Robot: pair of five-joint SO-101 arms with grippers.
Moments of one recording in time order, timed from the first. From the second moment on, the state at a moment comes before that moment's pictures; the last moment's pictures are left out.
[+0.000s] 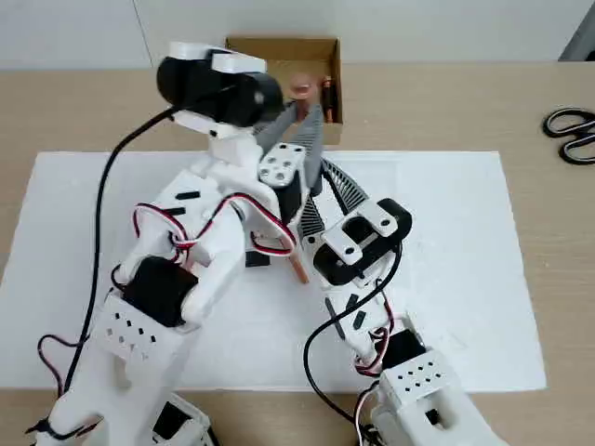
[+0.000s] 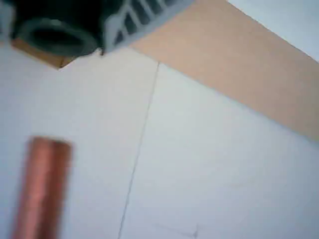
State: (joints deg) left arm 26.2 -37.9 22.0 38.6 16.7; right arm -27.1 -56.7 83.2 -29.1 4.9
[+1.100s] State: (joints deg) left arm 25.9 -37.8 32.6 32.8 16.7; right arm -28.0 -56.7 83.3 -29.1 4.9
